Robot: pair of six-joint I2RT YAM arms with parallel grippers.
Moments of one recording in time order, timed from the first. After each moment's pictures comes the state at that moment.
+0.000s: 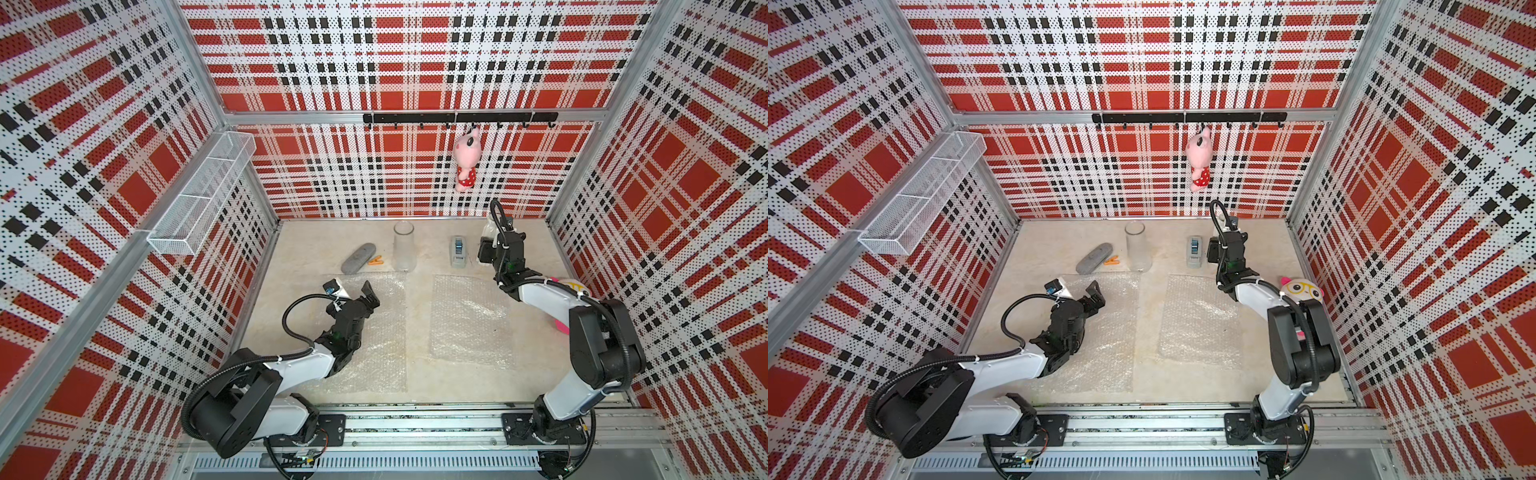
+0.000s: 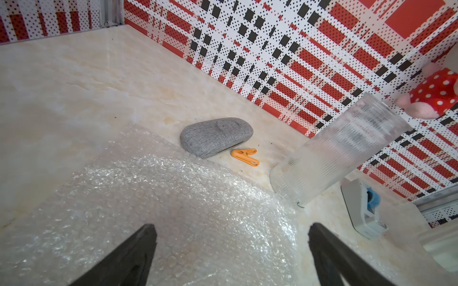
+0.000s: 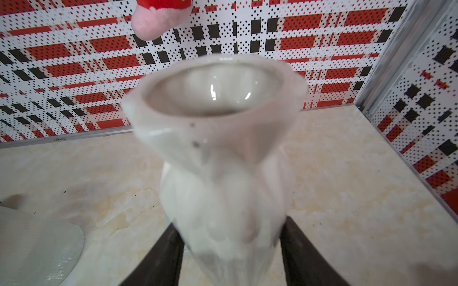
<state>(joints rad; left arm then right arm) -0.59 1.32 0.37 0.63 -0.63 -0.70 0.23 1.64 1.03 0.23 0.27 0.17</state>
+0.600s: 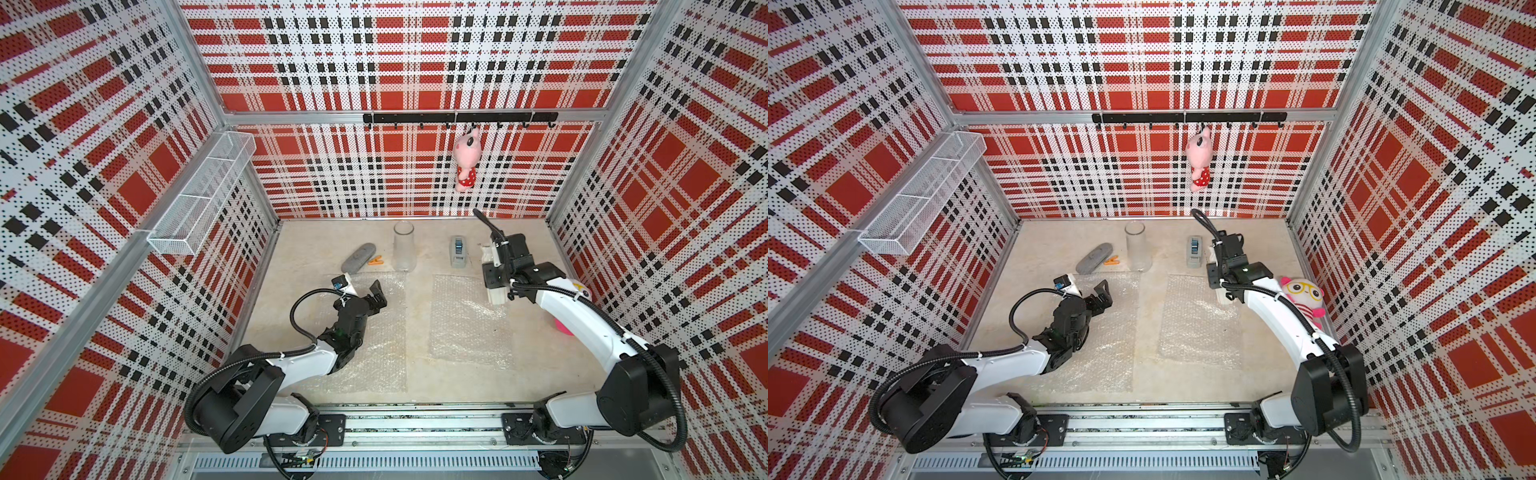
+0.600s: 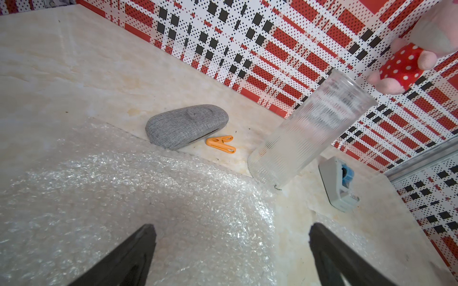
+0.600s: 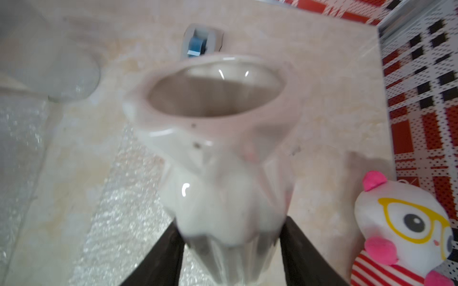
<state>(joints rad) -0.61 1.34 0.40 0.63 -0.53 -0.66 0.36 1.42 1.14 -0.65 0.24 0.09</state>
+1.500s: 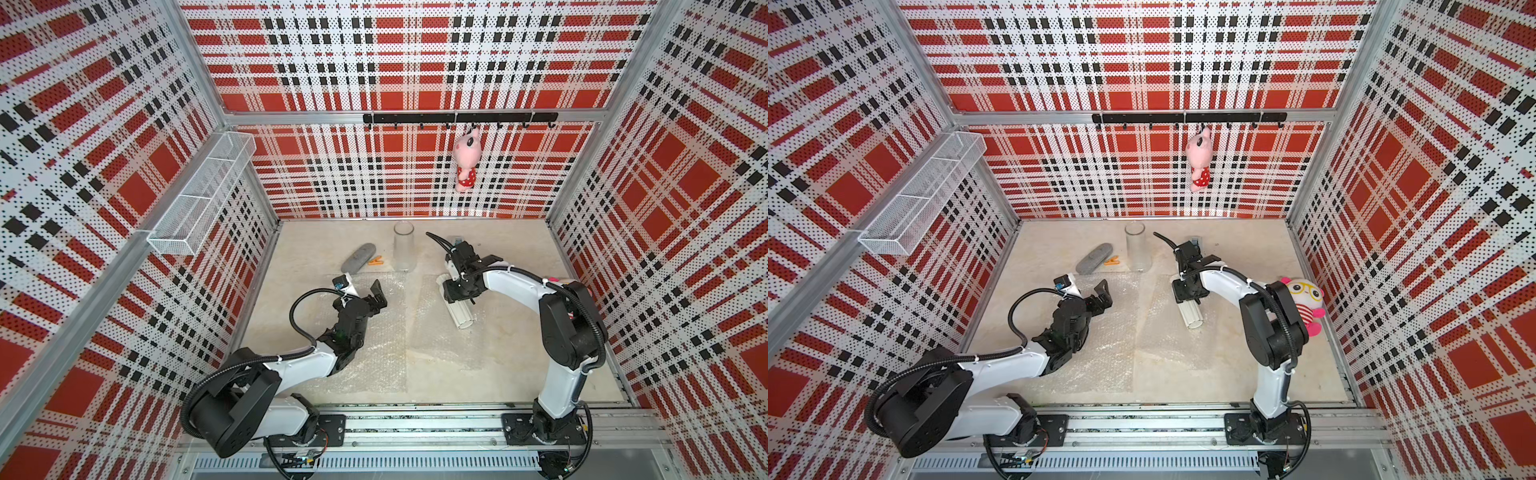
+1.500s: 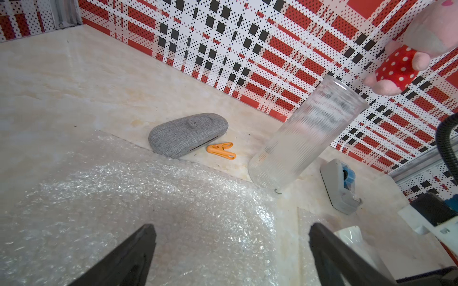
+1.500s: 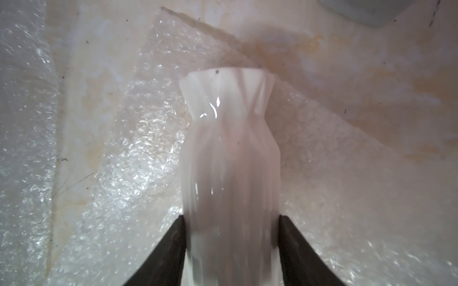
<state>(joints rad) -0.63 1.32 0.40 0.63 -0.58 -0.62 0.47 1.86 1.33 -0.68 0.03 0.17</state>
